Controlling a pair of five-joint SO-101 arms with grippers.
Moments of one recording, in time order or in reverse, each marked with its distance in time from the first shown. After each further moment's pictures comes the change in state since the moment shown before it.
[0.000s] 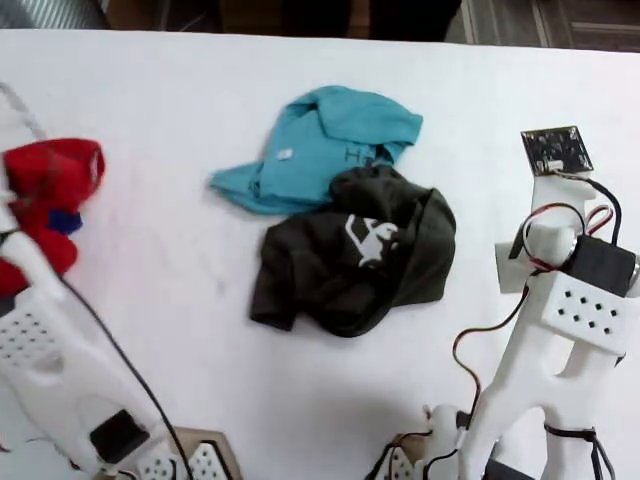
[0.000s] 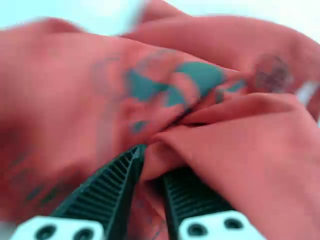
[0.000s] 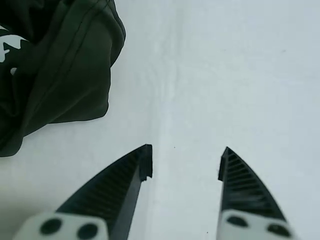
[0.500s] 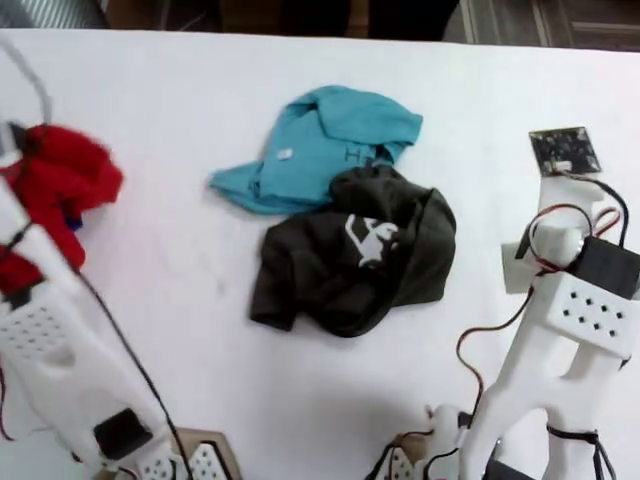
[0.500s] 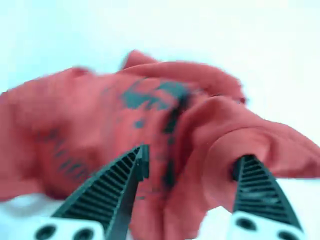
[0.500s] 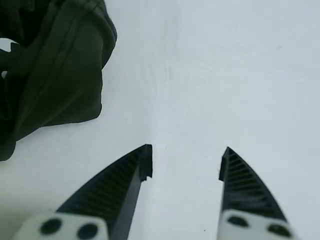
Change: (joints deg) left arm 10.5 -1.7 -24.2 19.1 2.5; right arm 2.4 0.0 -1.8 0.0 -0.5
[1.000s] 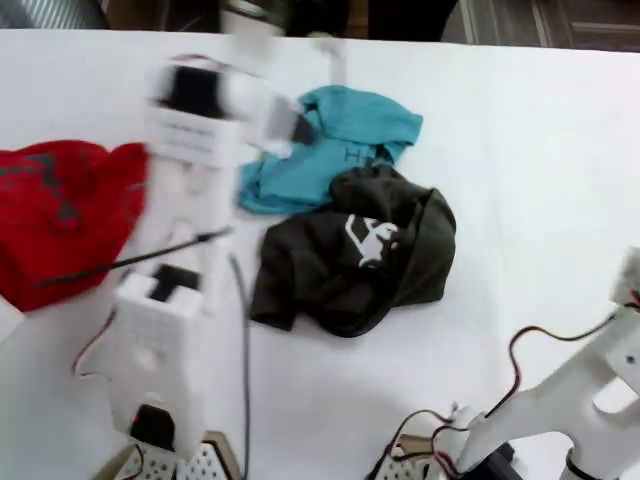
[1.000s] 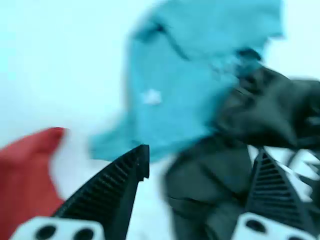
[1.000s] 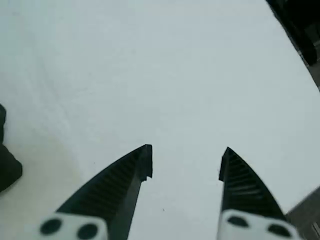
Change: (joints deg) left arm 49.9 -3.9 9.1 0.0 11.0; right arm 25.9 0.1 -18.5 4.0 -4.9
